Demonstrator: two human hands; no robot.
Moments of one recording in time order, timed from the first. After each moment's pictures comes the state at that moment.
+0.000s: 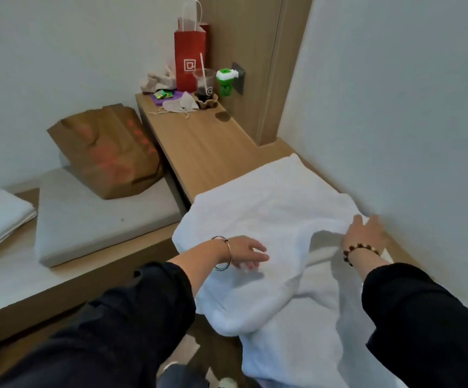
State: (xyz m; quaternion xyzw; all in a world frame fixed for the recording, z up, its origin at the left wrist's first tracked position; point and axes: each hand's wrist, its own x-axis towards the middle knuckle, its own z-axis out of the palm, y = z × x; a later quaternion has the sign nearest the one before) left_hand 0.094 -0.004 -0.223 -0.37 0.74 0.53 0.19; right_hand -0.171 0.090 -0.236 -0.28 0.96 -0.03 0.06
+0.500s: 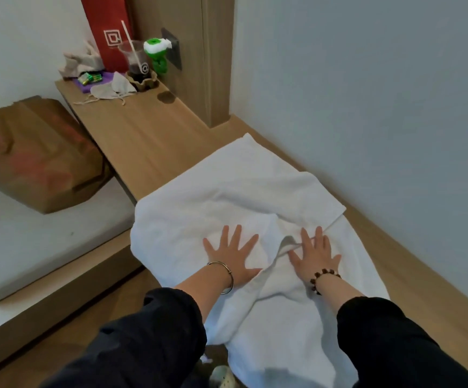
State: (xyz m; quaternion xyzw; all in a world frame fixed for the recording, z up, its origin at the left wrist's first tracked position) left_hand 0.019 0.023 -0.300 -0.34 0.90 0.14 0.23; right_hand -0.159 0.142 -0.316 -0.35 0.90 0.04 0.24
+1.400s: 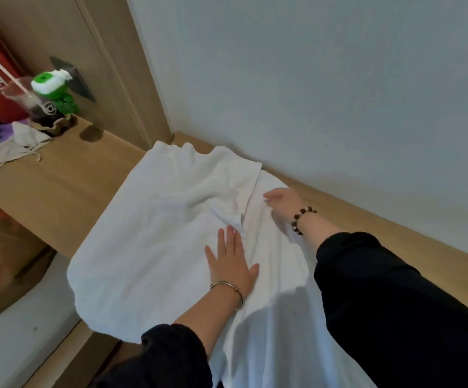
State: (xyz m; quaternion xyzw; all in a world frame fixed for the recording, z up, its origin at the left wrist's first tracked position) left_hand -0.048 -0.030 -0.310 -0.31 0.93 0.11 0.18; right_hand -0.237 0.008 -0.279 -0.18 0.84 -0.40 0.33
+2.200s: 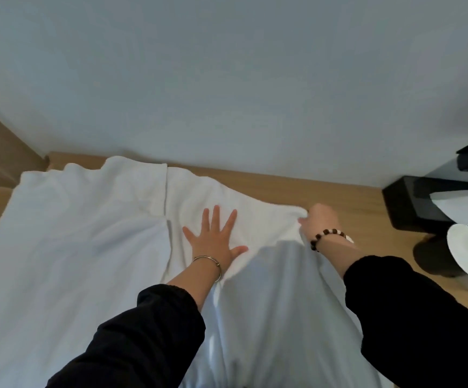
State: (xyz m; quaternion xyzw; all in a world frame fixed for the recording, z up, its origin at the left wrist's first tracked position) left_hand -0.133 0.021 -0.320 -0.08 0.97 0.09 0.20; right_hand -0.224 0.229 -0.252 0.03 0.98 -0.04 0.18
